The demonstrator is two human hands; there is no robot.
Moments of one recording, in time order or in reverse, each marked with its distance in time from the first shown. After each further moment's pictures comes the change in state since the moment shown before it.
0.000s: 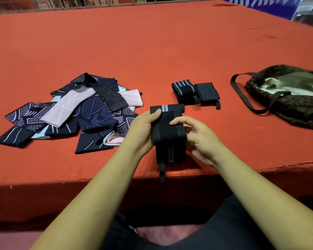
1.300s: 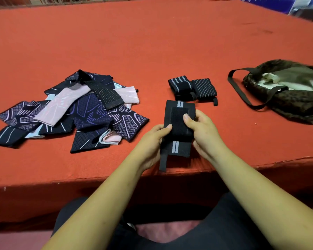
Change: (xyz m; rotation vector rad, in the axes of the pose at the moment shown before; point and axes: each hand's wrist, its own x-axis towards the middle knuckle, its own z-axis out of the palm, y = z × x) left_hand -0.009 -0.044 0.003 0.108 -0.063 -0.190; right_hand 0.022 0.015 -0.015 -0.015 0.336 -0.085
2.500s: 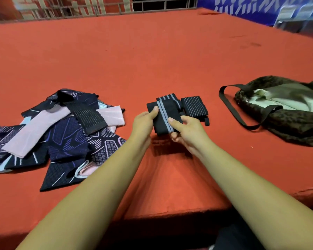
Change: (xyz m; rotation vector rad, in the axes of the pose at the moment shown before) left_hand 0.138 0.066 0.020 0.158 0.341 0.244; right_hand 0.100 -0.014 -0.016 -0.108 0.029 0.136
